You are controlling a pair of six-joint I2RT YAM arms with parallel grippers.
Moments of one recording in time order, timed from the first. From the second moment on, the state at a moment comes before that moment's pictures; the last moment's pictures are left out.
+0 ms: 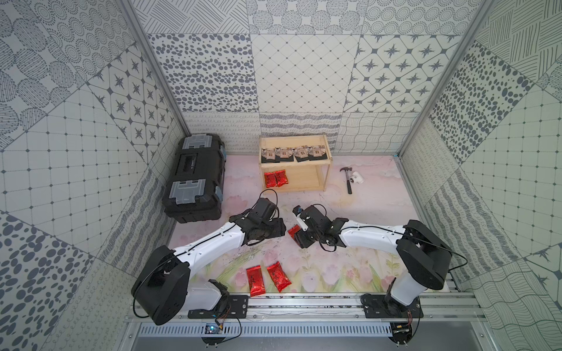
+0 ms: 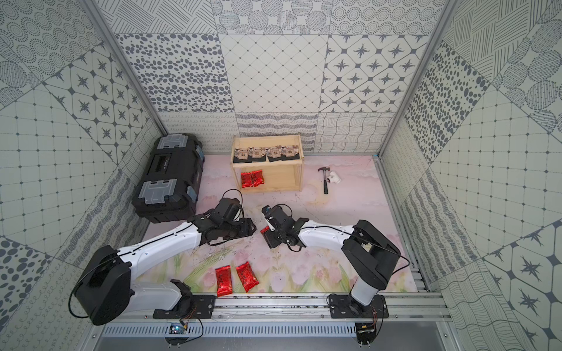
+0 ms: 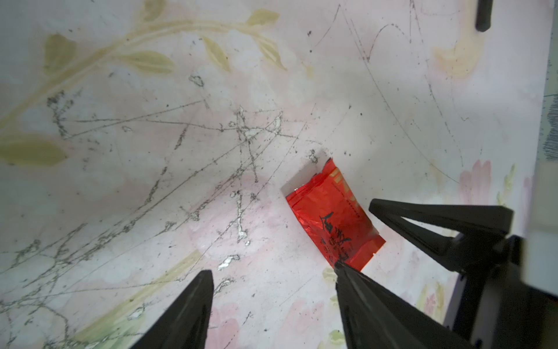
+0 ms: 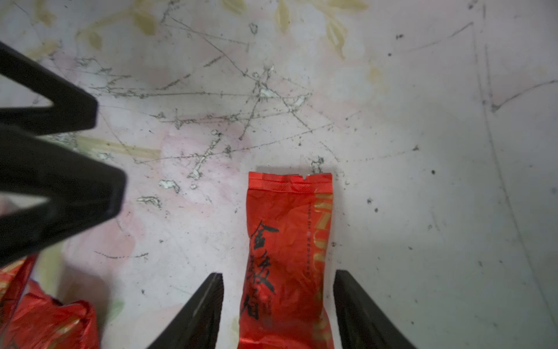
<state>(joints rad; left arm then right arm) -0.57 1.34 0.79 -0.44 0.12 -0.70 0.91 1.62 0.92 -0.22 0.03 0.25</state>
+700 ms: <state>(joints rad) -0.53 1.50 0.77 -0.23 0.34 -0.71 0.96 1.43 0.58 0.10 0.01 0.50</state>
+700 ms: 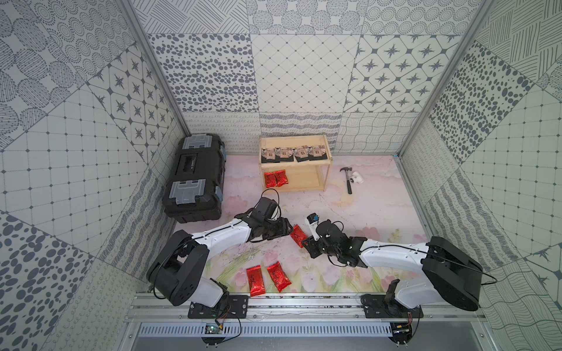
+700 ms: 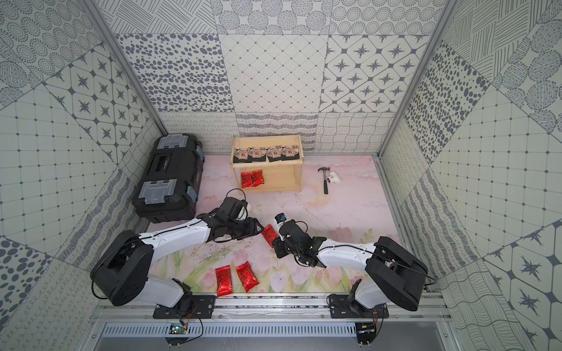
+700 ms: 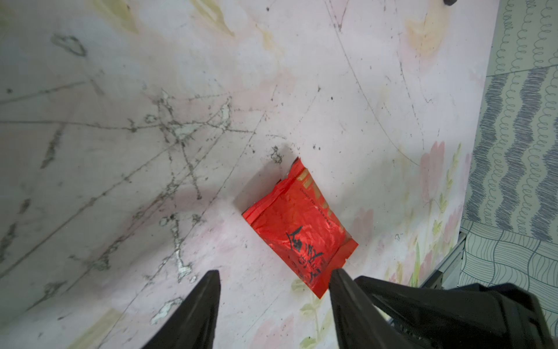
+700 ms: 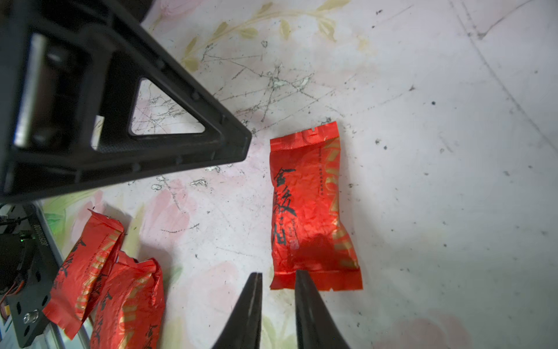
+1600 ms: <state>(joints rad) -0.50 1.61 0.71 0.01 0.40 -0.71 0.95 1.55 0.56 0.19 0.00 0.51</state>
